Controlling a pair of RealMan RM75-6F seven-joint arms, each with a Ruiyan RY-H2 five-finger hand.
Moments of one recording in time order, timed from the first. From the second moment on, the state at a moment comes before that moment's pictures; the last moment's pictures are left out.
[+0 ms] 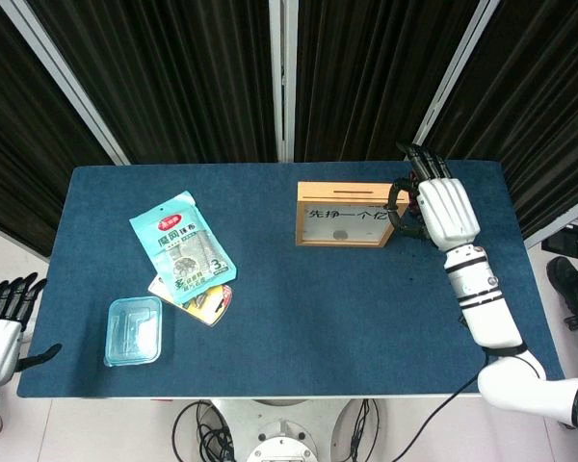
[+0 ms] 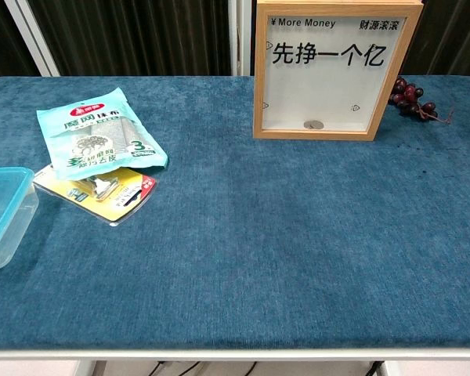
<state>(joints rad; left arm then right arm) -0.08 -1.18 -0.01 -1.38 1.59 1.56 -0.14 0.70 -1.11 0.44 -1.83 -0.97 1.06 -0.19</state>
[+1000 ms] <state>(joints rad) -0.09 -1.18 -0.02 -1.35 1.57 1.54 -0.19 1.33 -1.14 0.31 -1.60 0.17 0.89 -0.79</state>
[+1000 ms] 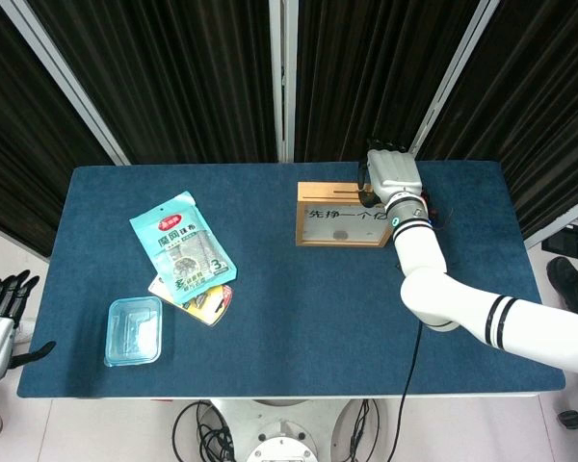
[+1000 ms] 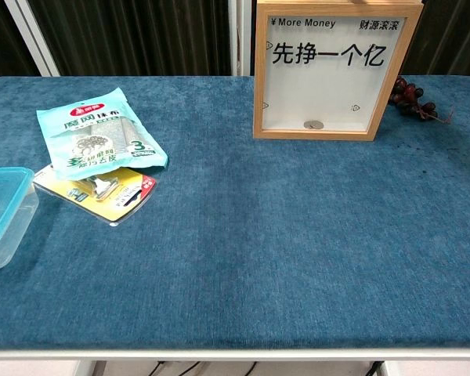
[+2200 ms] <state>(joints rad) -0.08 -1.18 -0.02 -1.34 1.56 1.54 -0.19 1.32 -1.18 0.30 -1.54 0.18 0.86 -0.77</state>
